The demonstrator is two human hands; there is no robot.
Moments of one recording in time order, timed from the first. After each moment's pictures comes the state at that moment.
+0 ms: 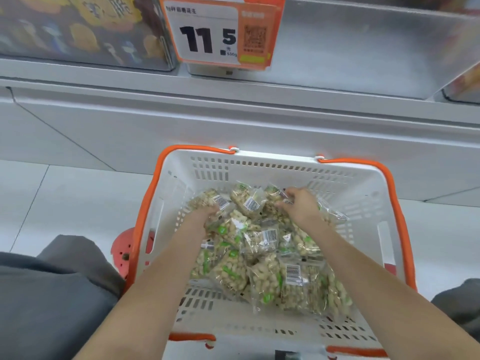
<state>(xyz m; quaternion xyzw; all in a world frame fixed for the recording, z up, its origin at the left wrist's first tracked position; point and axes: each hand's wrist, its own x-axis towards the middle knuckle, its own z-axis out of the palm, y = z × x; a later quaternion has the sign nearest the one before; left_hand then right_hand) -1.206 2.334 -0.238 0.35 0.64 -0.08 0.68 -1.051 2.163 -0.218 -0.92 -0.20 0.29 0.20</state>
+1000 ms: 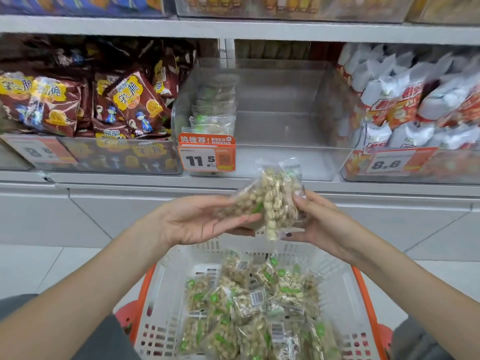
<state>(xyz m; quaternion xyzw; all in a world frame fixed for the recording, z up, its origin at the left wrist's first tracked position) -1.184 2.322 0.057 0.28 0.21 -0.20 0.92 -1.053 2.117 0.032 -0.53 -0.15 0.48 0.68</state>
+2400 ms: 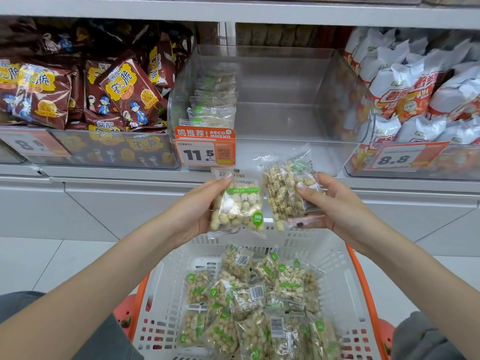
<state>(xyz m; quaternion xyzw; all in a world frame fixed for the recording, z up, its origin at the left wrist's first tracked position) -1.176 2.310 0.046 0.59 0.28 -0.03 0.75 -1.041 2.116 0.041 -0.69 -0.18 0.33 0.62</state>
